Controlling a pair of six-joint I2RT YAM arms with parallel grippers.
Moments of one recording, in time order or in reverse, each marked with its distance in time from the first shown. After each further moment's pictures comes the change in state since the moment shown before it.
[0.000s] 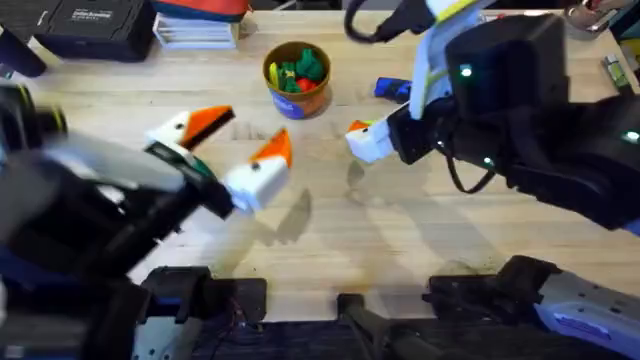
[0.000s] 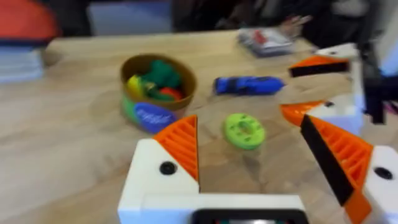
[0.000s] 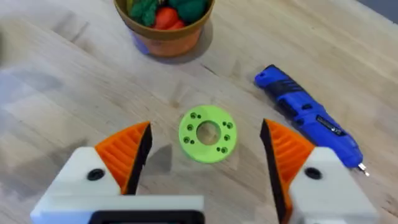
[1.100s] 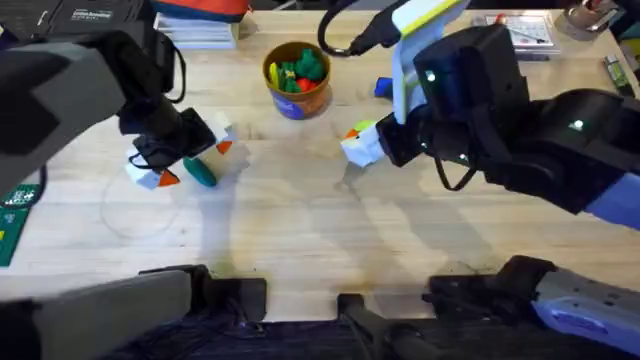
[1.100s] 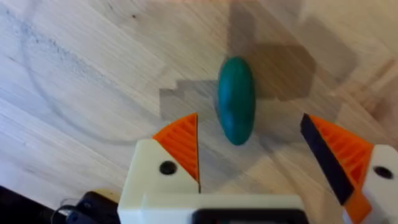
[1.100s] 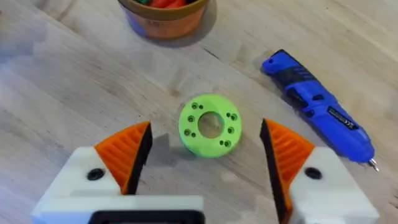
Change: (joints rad) left arm 0.079 1.223 0.532 -0.566 -0.695 -0.471; right arm 0.000 0.094 0.000 0.002 0.000 0.004
